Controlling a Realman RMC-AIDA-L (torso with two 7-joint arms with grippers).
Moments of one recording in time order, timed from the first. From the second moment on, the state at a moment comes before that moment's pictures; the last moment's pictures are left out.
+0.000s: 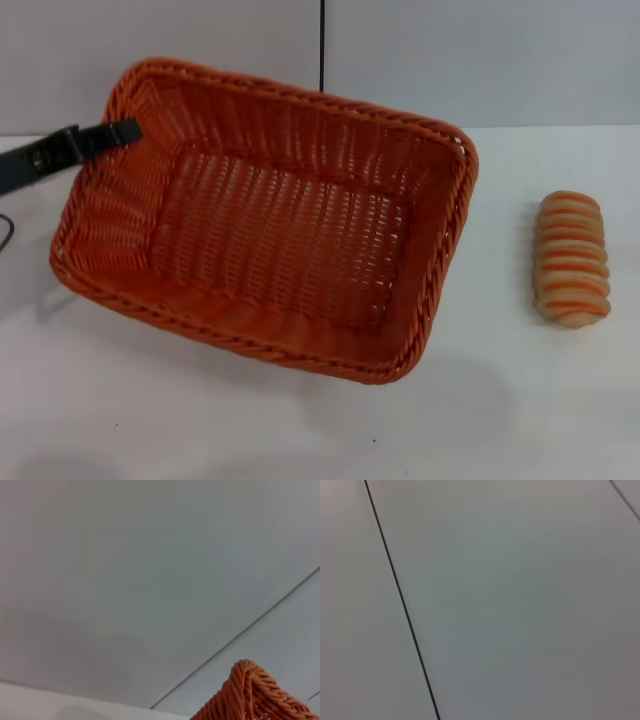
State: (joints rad) left arm -0.23 -2.07 0.94 1.02 1.68 1.29 -2.20; right arm 0.25 2.04 0.02 -0.31 -1.24 -1.59 0.93
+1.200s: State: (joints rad) left arm -0.24 -2.02 0.88 0.92 1.67 1.43 -2.17; right arm 0.26 1.96 -0.05 -0.41 -1.40 -1.57 1.19
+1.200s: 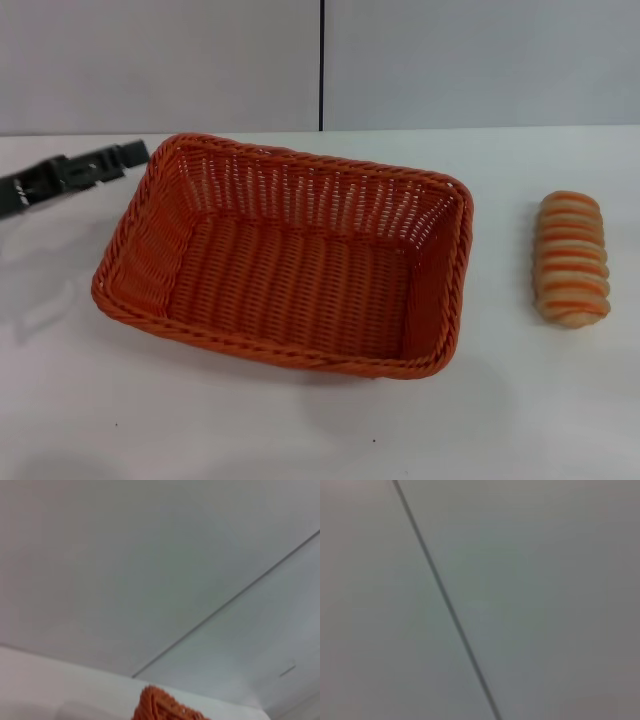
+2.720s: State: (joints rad) left arm -0.30 -2.06 0.73 0.63 1.42 1.64 -1.29; right arm 0.75 1.86 -0.75 -0.70 -2.46 -1.65 2.01
